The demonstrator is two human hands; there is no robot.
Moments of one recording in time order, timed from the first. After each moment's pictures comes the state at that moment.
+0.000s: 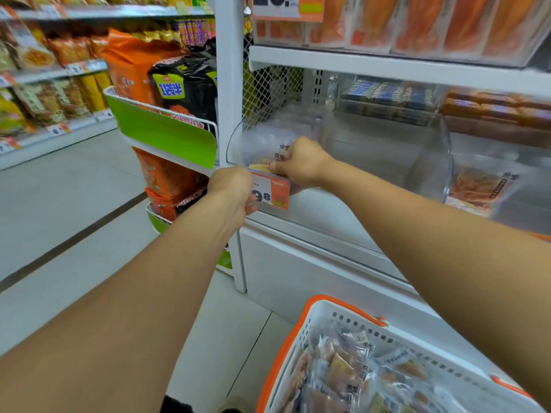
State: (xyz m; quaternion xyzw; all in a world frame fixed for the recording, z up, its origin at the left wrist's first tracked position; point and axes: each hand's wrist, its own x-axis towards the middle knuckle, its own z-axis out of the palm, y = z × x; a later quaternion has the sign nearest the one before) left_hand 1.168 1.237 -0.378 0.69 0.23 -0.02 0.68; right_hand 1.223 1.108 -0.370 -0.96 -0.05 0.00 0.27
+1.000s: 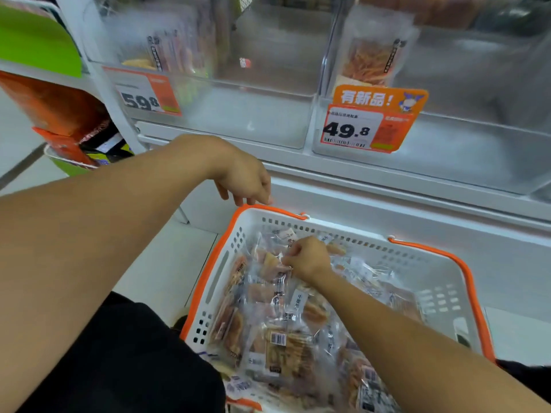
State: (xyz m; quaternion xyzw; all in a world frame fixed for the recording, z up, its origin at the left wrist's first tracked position) left_hand 1.110 1.124 -0.438 0.87 -0.29 -0.39 0.01; right_hand 0.987 0.995 -0.631 -0.89 0.23 0.12 0.37
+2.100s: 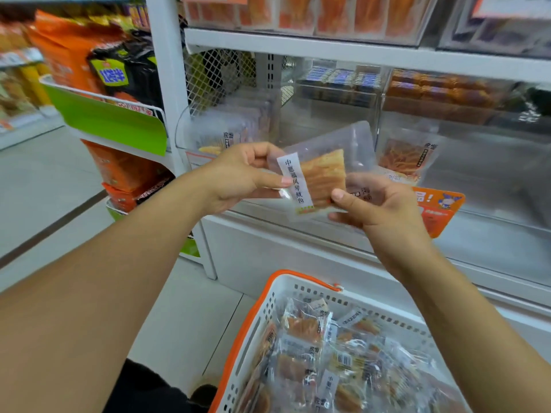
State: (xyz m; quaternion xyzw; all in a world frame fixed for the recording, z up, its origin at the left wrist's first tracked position) left_hand 1.126 1.187 -0.366 0.71 -0.17 -0.21 0.66; right_hand 1.023 0.994 -0.399 -0.68 0.01 -0.14 0.72
